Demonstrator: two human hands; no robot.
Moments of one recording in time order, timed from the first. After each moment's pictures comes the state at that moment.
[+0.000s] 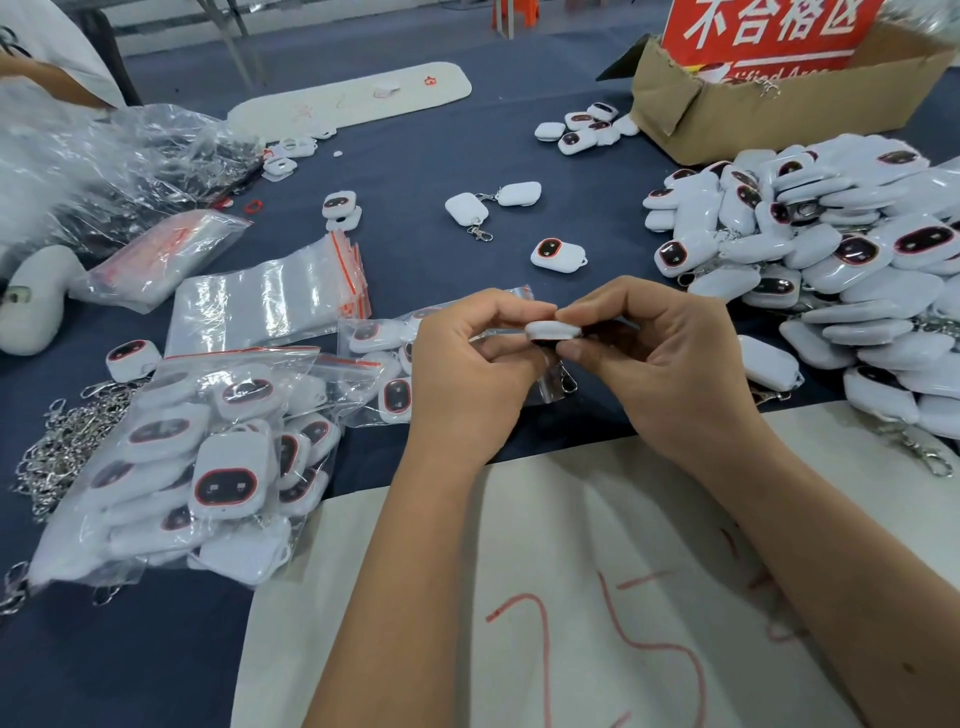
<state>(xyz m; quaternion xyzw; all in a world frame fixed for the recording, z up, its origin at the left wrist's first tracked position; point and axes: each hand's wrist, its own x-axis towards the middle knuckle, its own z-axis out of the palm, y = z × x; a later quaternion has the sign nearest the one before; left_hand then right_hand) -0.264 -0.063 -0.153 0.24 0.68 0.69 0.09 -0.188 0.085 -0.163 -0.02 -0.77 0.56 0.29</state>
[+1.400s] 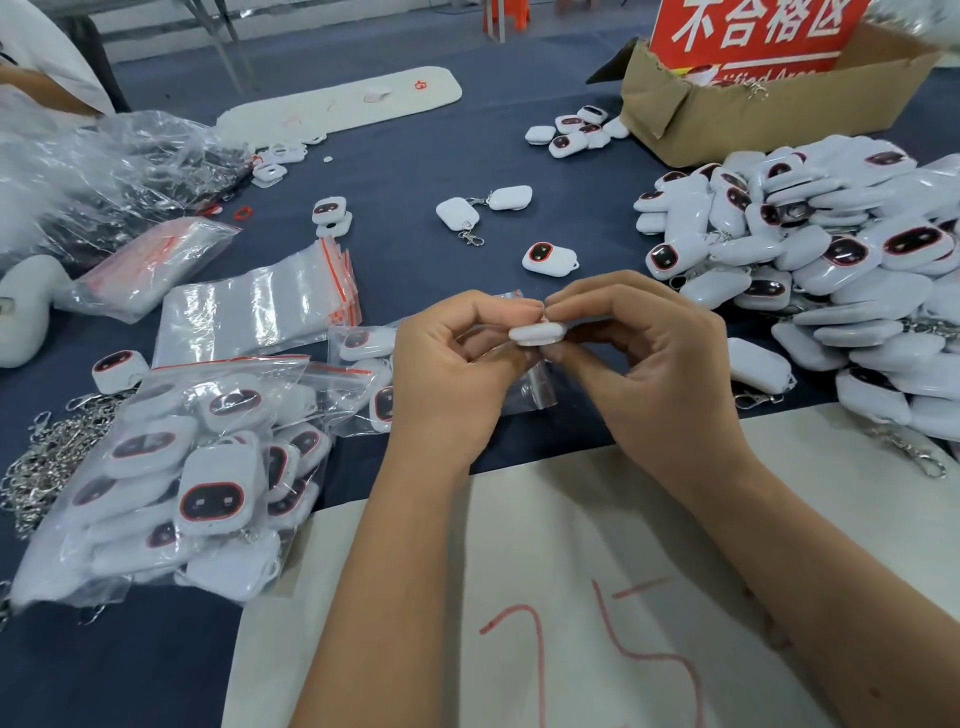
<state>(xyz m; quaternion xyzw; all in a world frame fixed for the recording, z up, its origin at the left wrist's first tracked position) -0.267 -0.064 -0.152 0.25 0.62 0.74 0.10 -0.186 0.073 -0.157 0.01 -0.80 0.47 0.38</state>
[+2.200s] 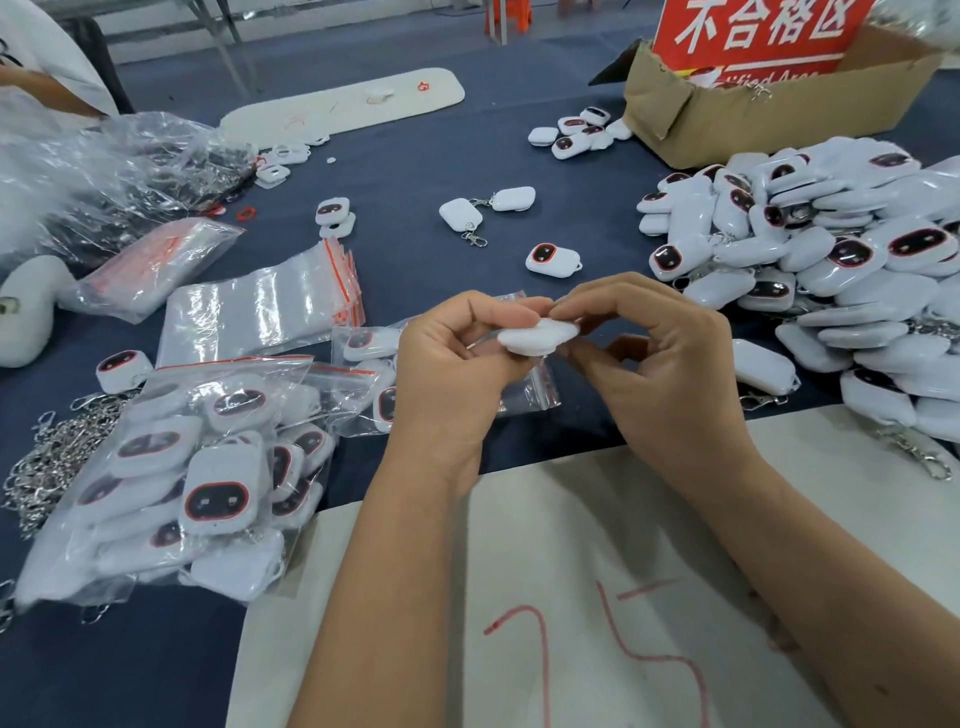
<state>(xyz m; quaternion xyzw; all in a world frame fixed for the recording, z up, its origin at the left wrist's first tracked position) -0.260 -0.067 -0.143 0.20 0.58 0.78 0.15 -0.185 0.077 -0.158 -0.02 -0.81 0.46 0.35</state>
